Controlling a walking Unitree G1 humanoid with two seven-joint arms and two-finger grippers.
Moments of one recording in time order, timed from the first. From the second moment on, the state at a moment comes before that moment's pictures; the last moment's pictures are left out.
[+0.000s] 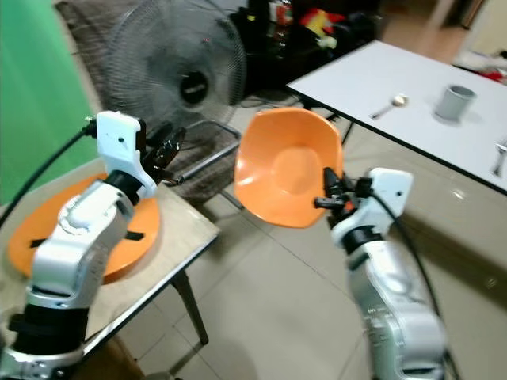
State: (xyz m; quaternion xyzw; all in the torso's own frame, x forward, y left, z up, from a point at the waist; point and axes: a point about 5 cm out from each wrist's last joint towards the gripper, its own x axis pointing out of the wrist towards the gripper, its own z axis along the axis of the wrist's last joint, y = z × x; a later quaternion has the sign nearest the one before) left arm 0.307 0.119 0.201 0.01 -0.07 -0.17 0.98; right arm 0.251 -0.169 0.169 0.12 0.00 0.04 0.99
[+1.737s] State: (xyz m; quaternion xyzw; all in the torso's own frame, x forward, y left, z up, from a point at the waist) left arm 0.306 0.132 0.183 0.02 -0.06 -0.17 0.98; right arm 0.252 -0.176 0.168 0.06 -0.02 -0.01 1.00
